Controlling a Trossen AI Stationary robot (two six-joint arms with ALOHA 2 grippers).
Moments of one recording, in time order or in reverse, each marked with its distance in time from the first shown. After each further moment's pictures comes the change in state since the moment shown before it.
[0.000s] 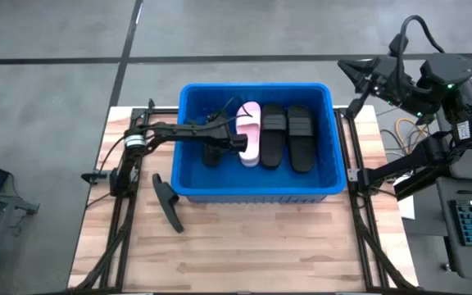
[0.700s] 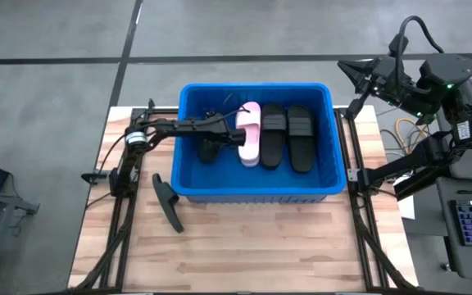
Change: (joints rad) left arm 0.067 0.023 -0.008 0.017 0.010 0.065; right arm 0.000 0.000 0.000 -0.009 0.000 0.000
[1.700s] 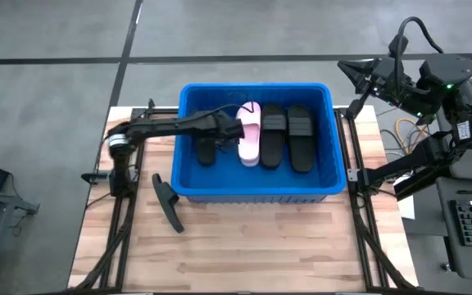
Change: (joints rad) left arm -0.040 -0.160 0.027 0.117 0.248 0.434; right arm 0.000 -0.001 0.000 -0.007 0.000 -0.004
